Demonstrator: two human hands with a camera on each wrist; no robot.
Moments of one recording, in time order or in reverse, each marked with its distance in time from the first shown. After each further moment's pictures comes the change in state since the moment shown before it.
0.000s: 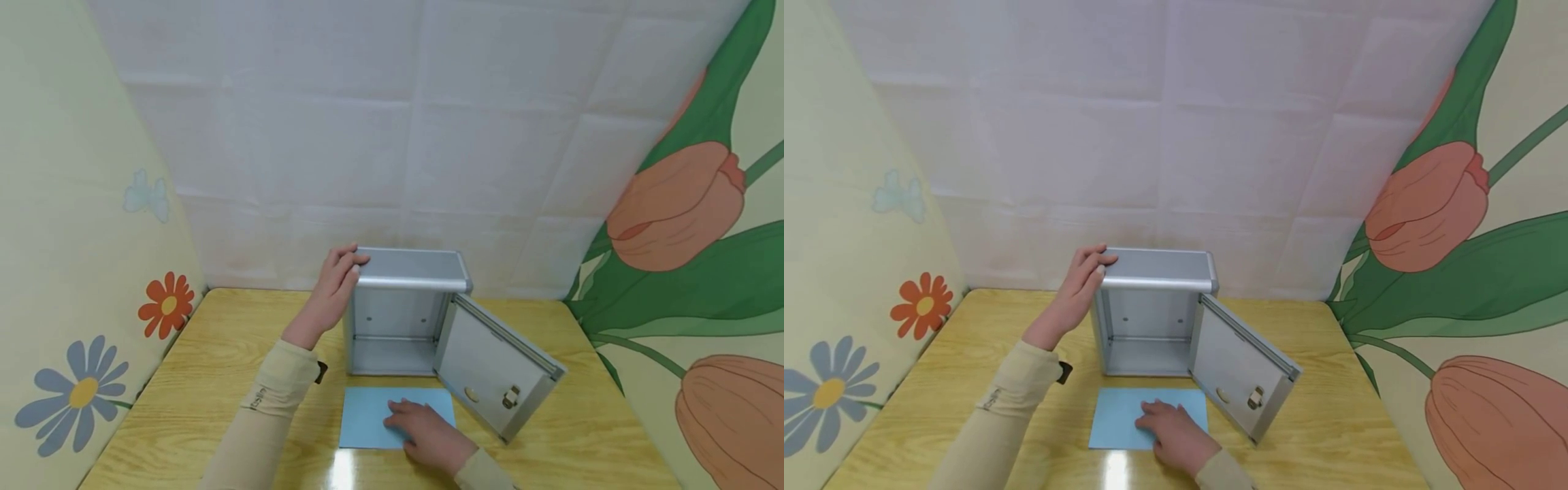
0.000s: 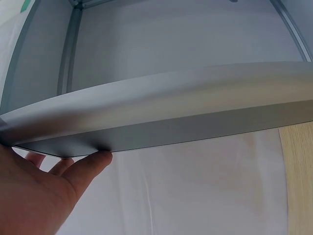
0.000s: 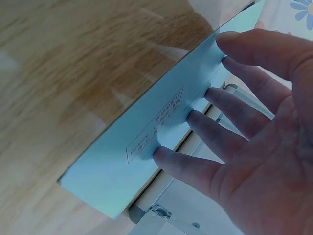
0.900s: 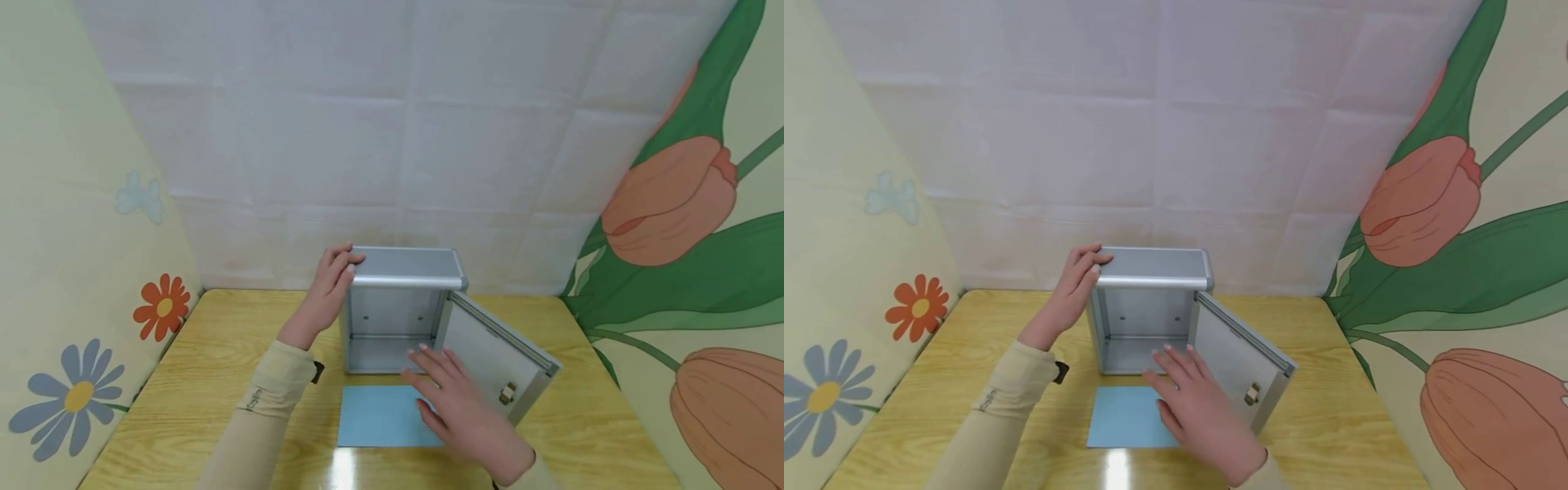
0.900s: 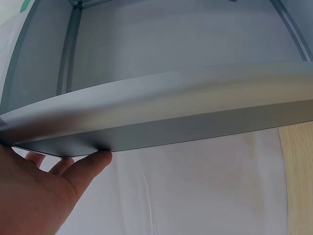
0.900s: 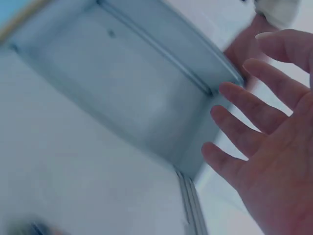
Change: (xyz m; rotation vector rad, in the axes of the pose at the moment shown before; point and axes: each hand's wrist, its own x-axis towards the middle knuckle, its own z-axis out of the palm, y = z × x) left_hand -0.002 0.039 -0.008 -0.036 -0.037 -0.027; right_hand -0.047 -0.029 -0.096 -0.267 0.563 -0.186
